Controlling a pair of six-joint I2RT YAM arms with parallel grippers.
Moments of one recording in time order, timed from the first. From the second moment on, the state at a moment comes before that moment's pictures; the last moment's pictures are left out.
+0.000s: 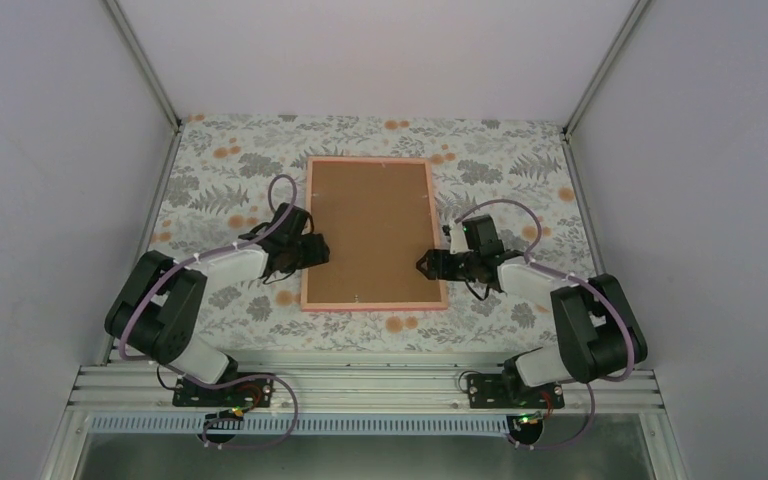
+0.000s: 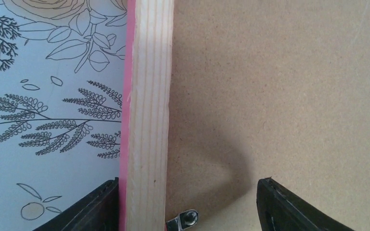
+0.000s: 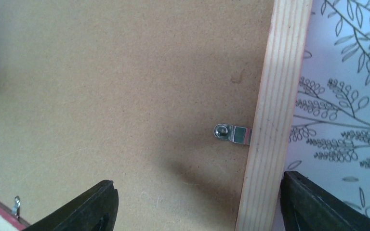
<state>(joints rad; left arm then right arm) -0.45 1.52 0.71 -0.18 0.10 -0.69 0.35 1.45 0.58 -0.10 -0.41 0.36</state>
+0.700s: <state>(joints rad) -0.48 1.28 0.73 -0.27 -0.11 -0.69 0.35 1.31 0.58 -0.23 -0.30 0.39</state>
